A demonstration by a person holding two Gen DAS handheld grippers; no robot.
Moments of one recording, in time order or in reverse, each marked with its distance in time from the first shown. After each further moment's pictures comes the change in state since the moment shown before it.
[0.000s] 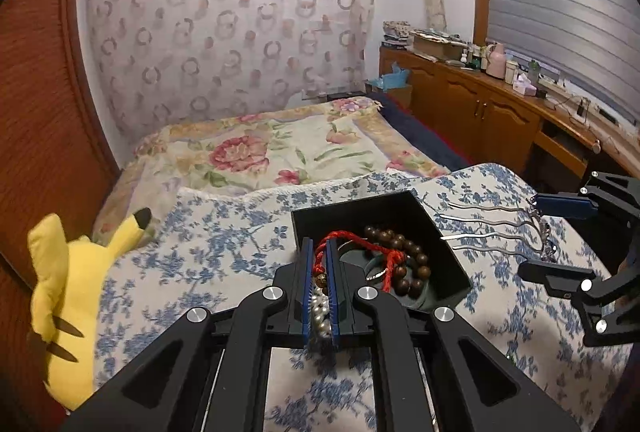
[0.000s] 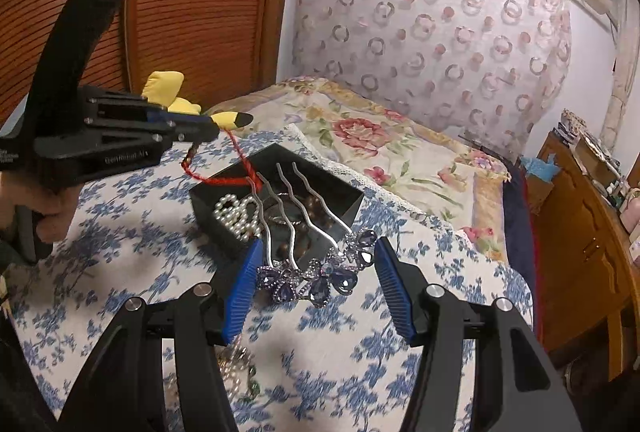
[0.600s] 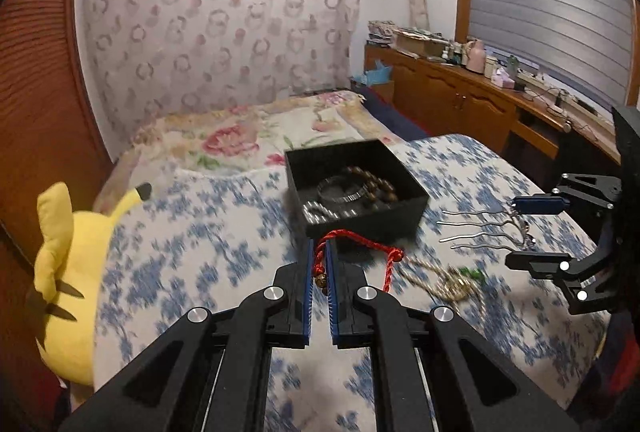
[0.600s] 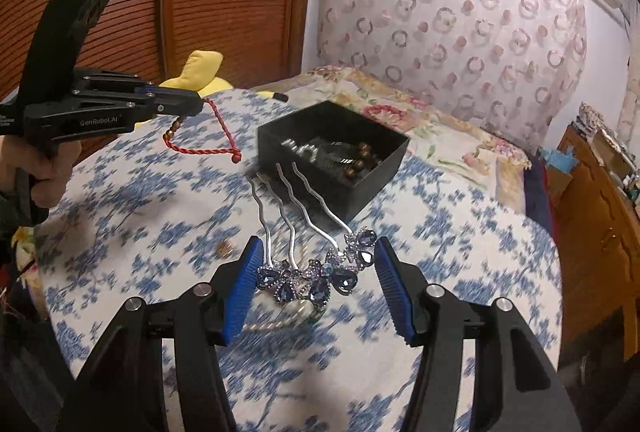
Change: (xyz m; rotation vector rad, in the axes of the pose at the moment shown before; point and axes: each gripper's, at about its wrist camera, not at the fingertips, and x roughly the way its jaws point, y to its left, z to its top) left arm -0.069 -0.001 -0.063 0.024 -0.013 -0.042; right arm -0.036 0.036 -0.061 -0.010 0.014 0.078
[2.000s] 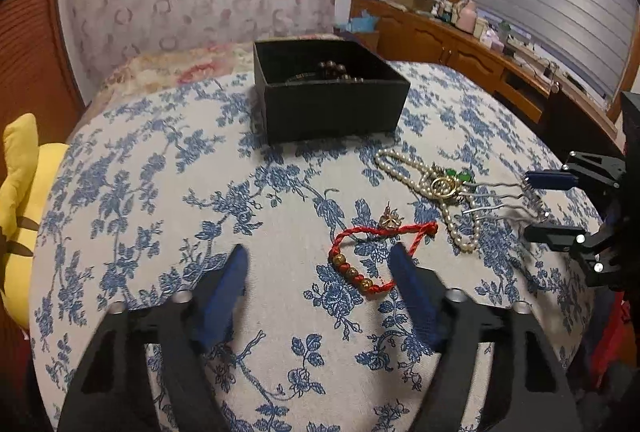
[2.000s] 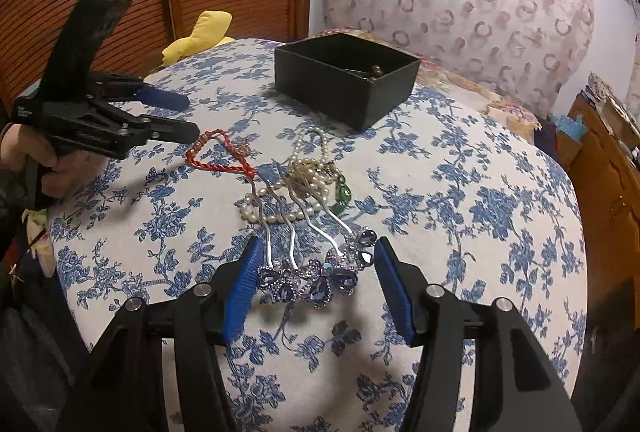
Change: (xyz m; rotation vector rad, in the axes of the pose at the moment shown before) left arm 0.024 -0.015 -0.074 -0.038 0.207 -0.110; right arm -0.006 0.010 -0.070 0.029 0.117 0.054
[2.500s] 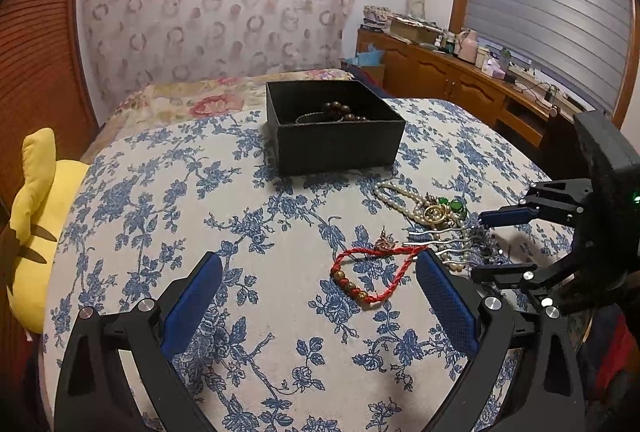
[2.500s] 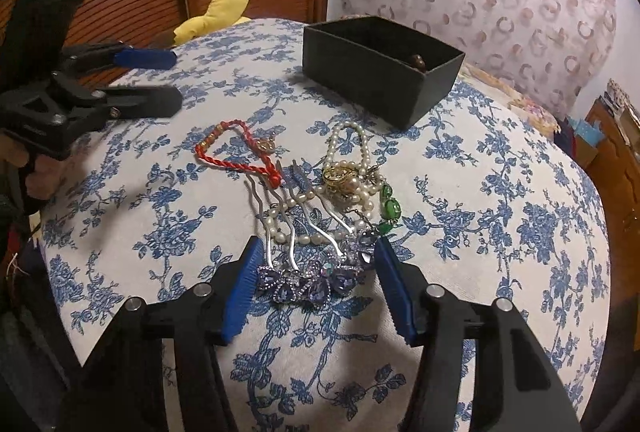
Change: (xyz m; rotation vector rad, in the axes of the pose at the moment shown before) left arm -0.030 -0.002 -0.008 -0.013 -0.145 0.035; right arm 0.034 0.022 0.016 -0.049 0.053 0.042
